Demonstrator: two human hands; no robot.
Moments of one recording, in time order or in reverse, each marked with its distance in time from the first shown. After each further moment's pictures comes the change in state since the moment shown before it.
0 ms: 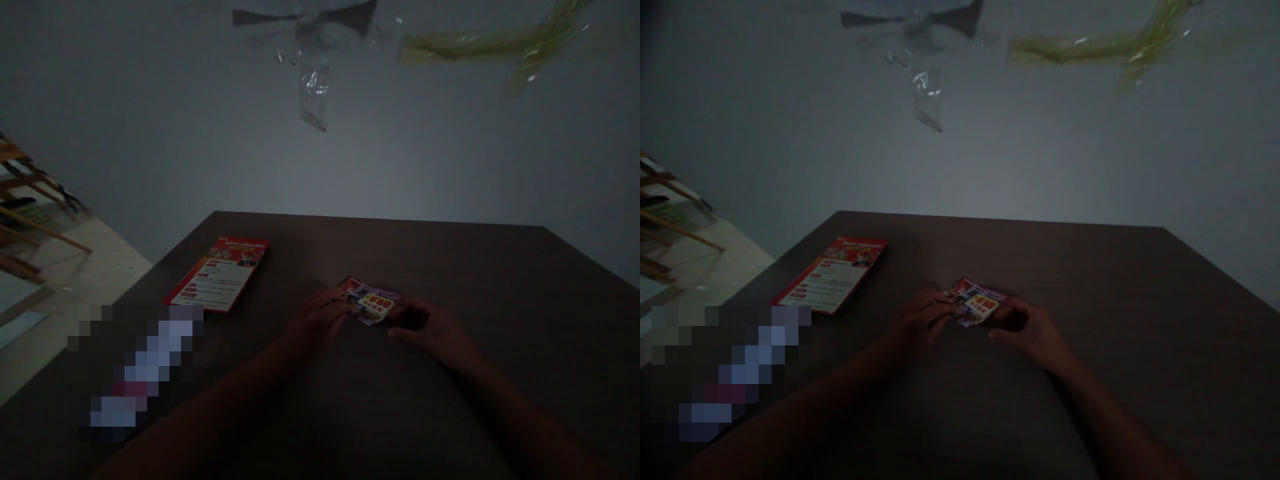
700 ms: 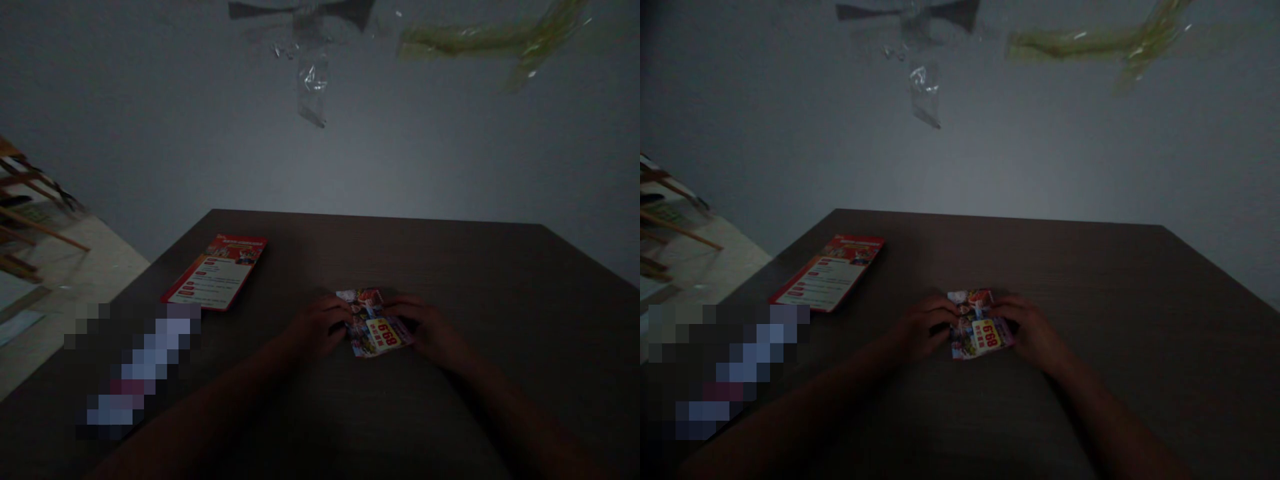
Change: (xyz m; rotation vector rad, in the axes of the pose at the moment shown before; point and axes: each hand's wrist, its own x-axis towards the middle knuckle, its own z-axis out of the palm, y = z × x) left_hand 0.002 0.004 -0.003 -0.188 -0.309 -0.047; right_hand 0.005 0.016 -0.008 -0.472 -0.069 -0.529
